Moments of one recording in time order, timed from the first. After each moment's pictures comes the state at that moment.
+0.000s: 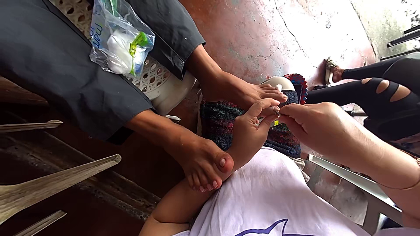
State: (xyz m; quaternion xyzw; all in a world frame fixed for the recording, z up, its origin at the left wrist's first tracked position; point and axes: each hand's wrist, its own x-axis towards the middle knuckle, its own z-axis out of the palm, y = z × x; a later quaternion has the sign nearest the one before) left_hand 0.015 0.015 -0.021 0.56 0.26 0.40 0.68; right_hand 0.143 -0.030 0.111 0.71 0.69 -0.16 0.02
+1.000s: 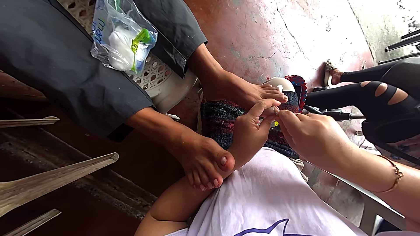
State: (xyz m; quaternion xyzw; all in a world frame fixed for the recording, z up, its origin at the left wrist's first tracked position) left_hand 0.014 0.015 -0.022 0.58 0.26 0.40 0.66; right_hand 0.130 -0.045 0.087 0.67 0.74 -0.02 0.04
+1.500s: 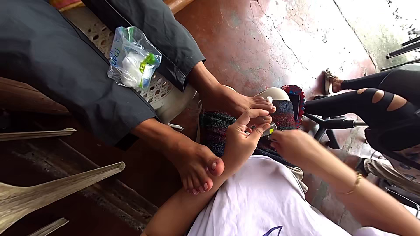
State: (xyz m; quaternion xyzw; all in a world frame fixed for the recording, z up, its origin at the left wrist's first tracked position) left_hand 0.010 0.017 -0.016 0.51 0.25 0.39 0.73; right_hand 0.153 -0.062 0.061 0.75 0.52 -0.38 0.16
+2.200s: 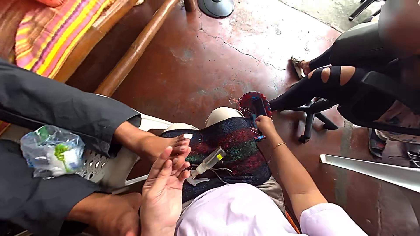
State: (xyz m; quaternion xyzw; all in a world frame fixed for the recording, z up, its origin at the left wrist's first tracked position) left_hand 0.014 0.019 0.013 0.36 0.35 0.32 0.80; right_hand 0.359 -0.124 -0.144 0.92 0.16 -0.32 -0.15
